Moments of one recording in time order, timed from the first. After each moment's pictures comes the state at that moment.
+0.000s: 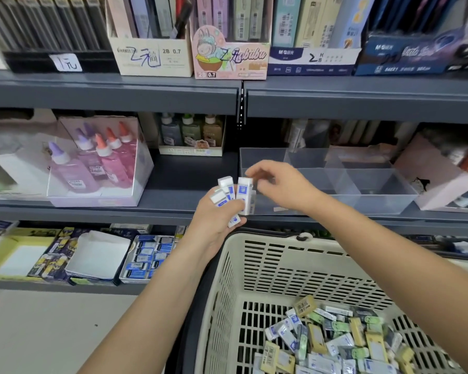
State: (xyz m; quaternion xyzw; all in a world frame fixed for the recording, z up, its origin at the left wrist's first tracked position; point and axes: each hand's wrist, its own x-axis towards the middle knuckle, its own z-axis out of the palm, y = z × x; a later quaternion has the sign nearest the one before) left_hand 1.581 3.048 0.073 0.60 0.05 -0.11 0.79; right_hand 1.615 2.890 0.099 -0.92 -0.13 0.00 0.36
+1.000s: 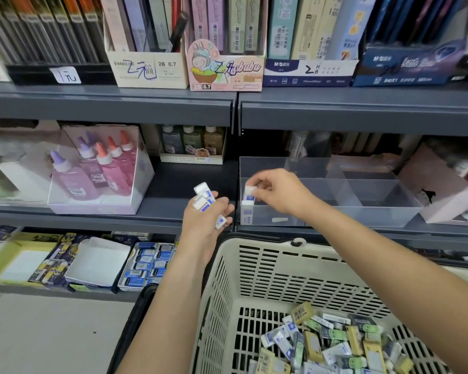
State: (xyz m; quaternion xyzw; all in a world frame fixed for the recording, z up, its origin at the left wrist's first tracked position) left_hand 1.591 3.047 0.071 0.53 0.13 -0.03 0.84; right_hand 1.633 2.885 0.096 -0.94 -0.10 -0.01 0.32
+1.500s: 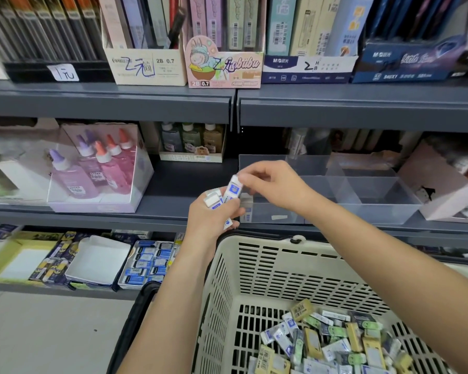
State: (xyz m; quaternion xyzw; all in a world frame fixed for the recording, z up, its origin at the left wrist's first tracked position) left_hand 1.583 3.043 0.076 0.62 0.07 -0.04 0.78; right_hand 1.619 2.895 0.114 -0.88 -0.14 -0.02 0.45
